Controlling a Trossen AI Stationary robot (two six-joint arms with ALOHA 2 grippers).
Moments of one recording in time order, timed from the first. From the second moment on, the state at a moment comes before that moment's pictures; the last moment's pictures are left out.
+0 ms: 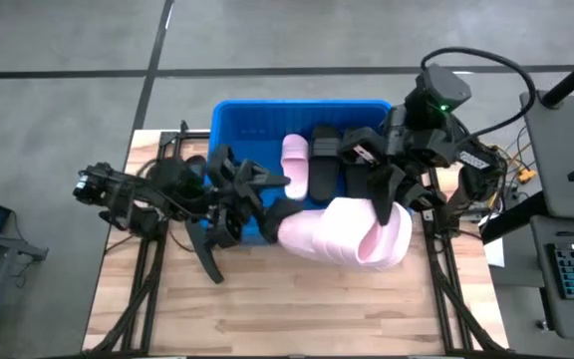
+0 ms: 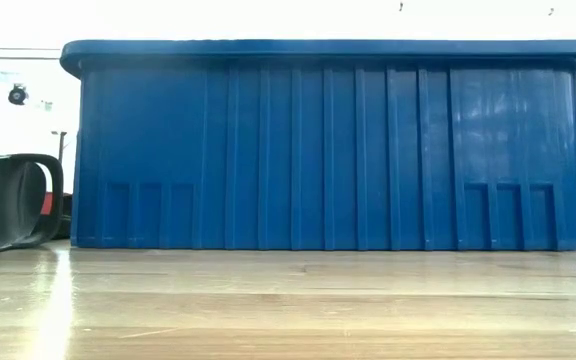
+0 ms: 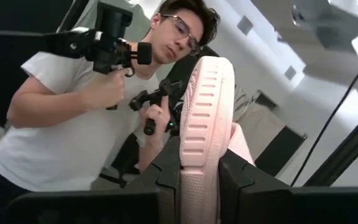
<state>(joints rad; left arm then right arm) -0.27 1.50 1.65 0.47 -0.11 1.34 0.00 1.73 2.35 -0.24 -1.28 -0.27</state>
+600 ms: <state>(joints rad) -0.27 1.48 1.65 0.45 -0.15 1.29 0.01 1.70 2.34 -0.23 -1.25 0.01</state>
